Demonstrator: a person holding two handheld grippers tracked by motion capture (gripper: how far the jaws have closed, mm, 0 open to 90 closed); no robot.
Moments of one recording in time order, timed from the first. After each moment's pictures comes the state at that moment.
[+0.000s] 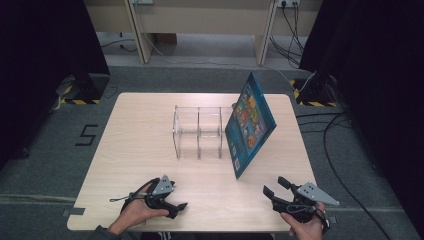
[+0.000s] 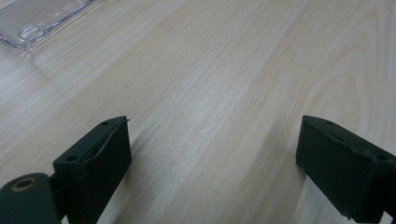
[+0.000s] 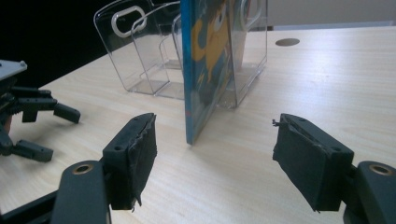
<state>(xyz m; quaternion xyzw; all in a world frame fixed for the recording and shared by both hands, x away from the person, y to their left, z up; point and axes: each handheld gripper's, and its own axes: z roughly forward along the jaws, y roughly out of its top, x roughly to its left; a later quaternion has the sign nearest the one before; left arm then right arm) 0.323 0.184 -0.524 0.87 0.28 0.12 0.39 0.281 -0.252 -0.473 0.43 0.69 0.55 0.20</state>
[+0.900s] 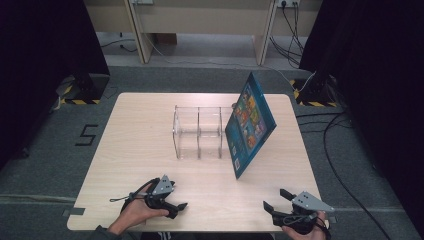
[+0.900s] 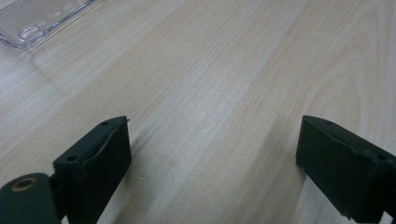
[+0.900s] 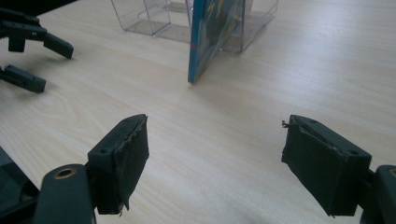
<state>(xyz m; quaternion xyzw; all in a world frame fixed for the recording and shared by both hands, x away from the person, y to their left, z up) 0.323 0.184 -0.524 0.87 0.28 0.12 0.39 0.262 -0.253 -0.487 0.42 0.75 0.47 0.19</state>
